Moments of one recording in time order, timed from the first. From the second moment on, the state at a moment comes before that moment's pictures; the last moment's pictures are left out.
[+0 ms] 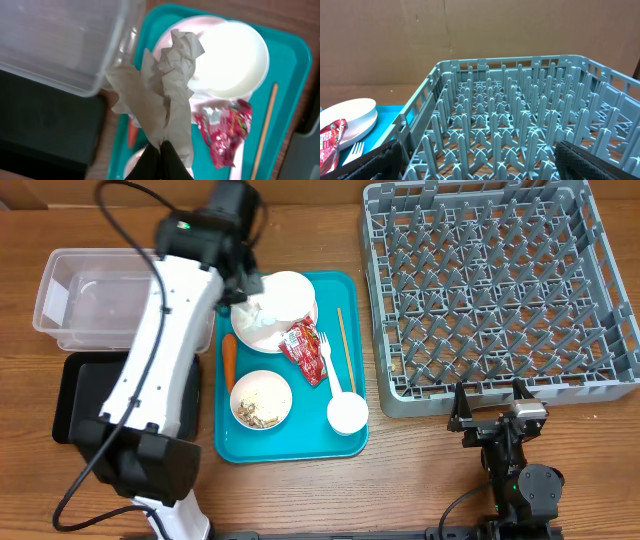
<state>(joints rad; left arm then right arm) -0.24 1.90 2.03 -1.41 -0.19 -0.53 0.02 0.01 0.02 -0.03 -0.04 0.05</state>
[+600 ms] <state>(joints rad) 0.19 1.90 2.04 -1.38 -0.20 -0.49 0.02 0.01 0.02 -0.04 -0.04 0.05</state>
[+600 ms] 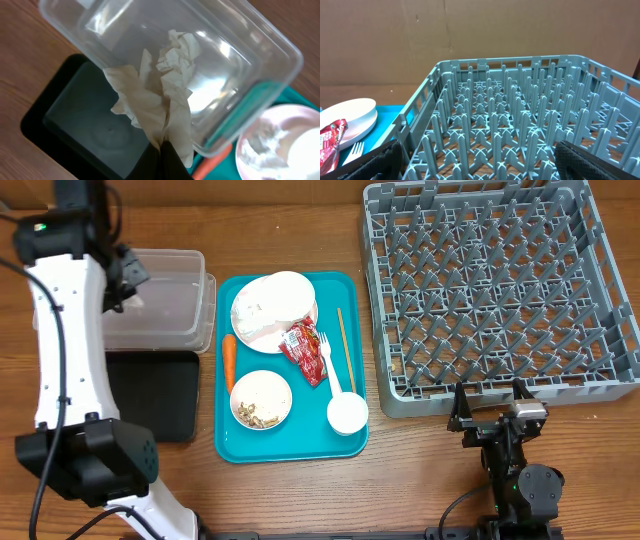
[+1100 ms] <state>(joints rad) 0.24 1.97 2.04 -1.25 -0.22 -0.49 0.02 0.01 0.02 -0.03 -0.04 0.05</state>
